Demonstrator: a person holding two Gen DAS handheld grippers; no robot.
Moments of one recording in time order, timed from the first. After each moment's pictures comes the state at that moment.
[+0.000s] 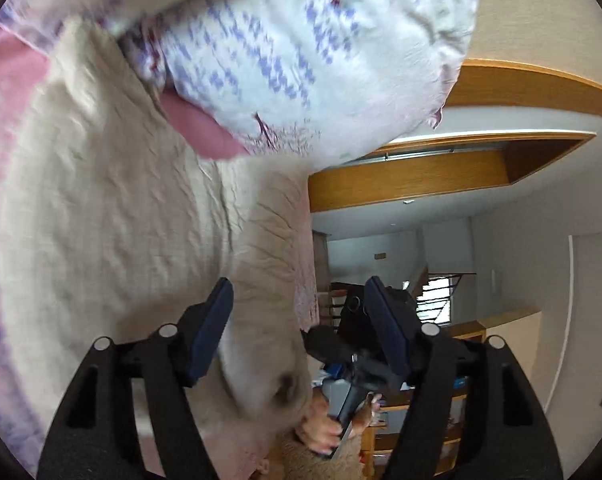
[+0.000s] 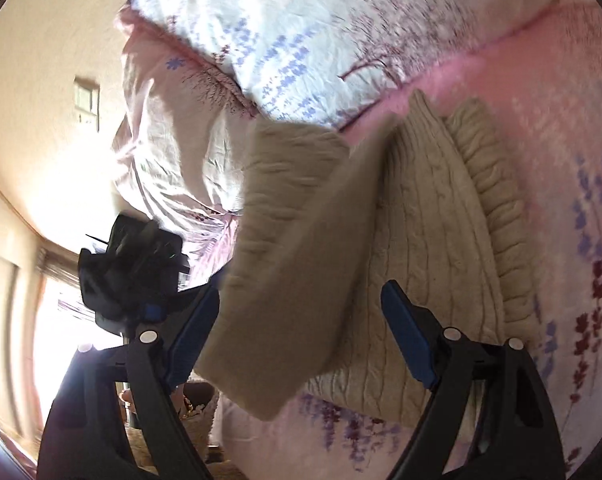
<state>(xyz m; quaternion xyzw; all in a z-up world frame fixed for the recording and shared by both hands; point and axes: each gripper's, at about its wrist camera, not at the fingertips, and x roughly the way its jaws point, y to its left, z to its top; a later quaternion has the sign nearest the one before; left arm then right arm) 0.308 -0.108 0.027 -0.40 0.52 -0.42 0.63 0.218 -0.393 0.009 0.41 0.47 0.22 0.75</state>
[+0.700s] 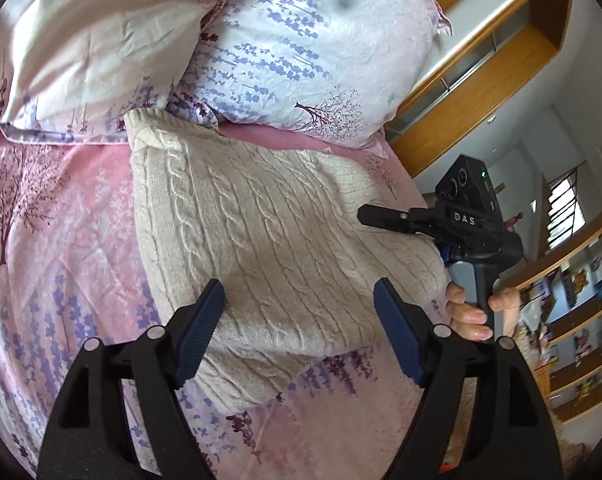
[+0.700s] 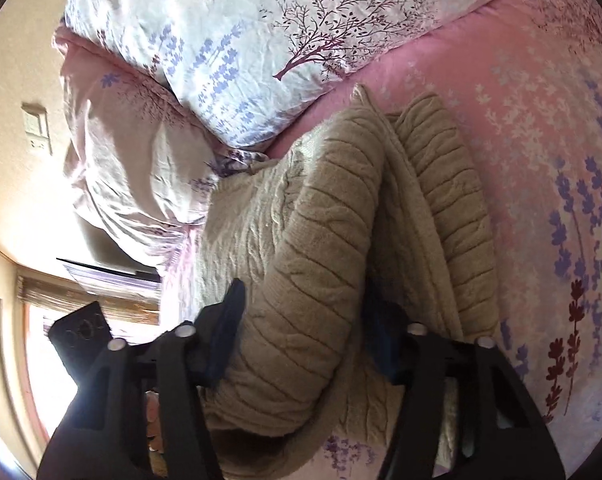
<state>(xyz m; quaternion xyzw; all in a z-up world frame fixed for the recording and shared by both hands) 0.250 -0.094 0.044 -0.10 0.49 -0.37 0.78 0.244 -0.393 0.001 0.39 0.52 0.15 0.74</state>
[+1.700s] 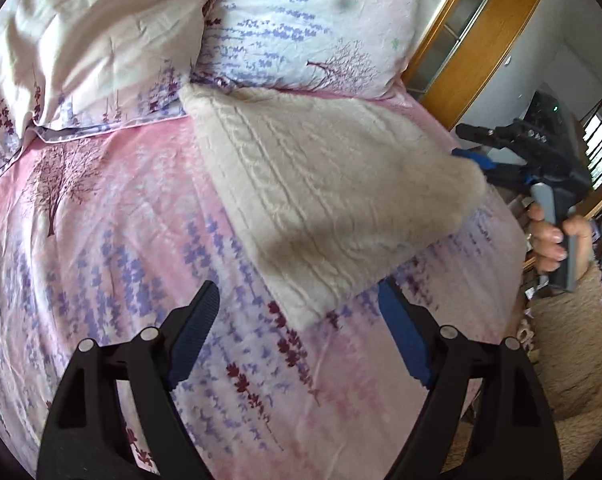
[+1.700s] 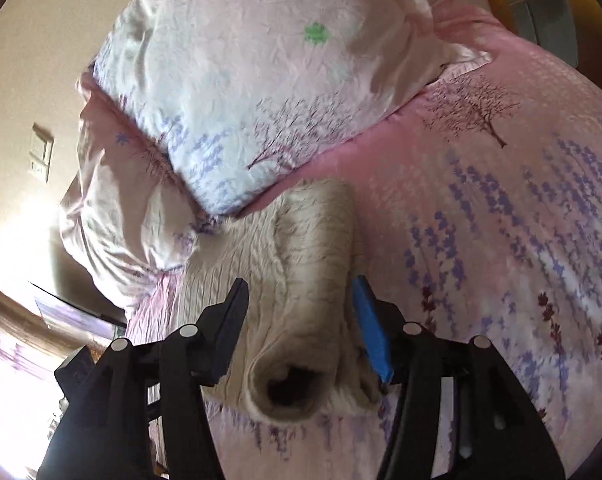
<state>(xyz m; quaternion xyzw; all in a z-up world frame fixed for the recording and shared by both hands) 0.204 -0.087 0.027 0.02 0.49 -0.33 0.80 0.178 -0.438 0.051 0.35 0.44 0.06 0.82</state>
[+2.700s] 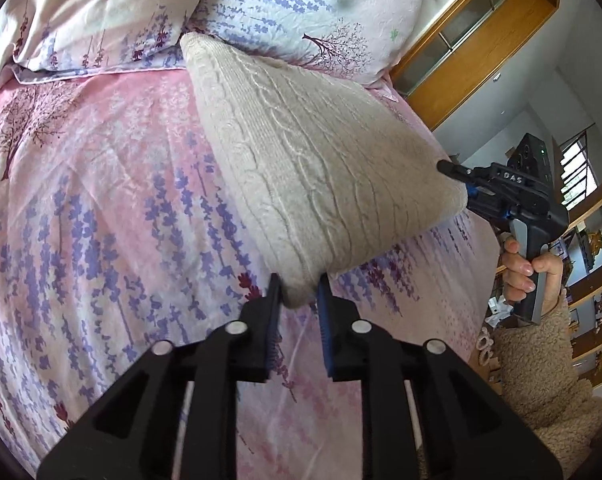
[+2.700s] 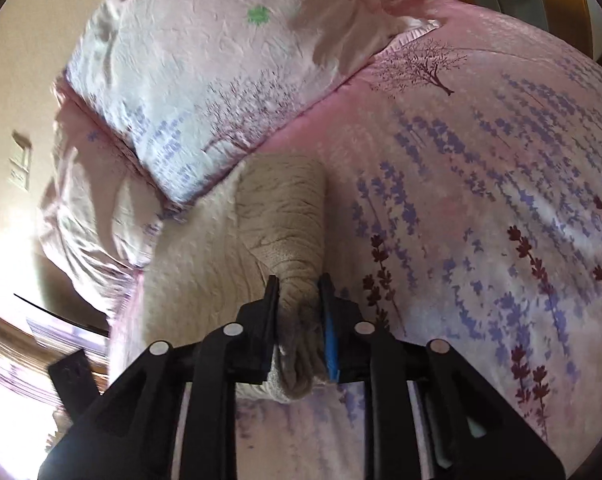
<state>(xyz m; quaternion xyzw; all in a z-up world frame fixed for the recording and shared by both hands) 0.202 -0.082 0.001 -0.06 0.52 -0.37 0.76 0.143 -0.455 0.026 0.39 0.44 0.01 0.81</state>
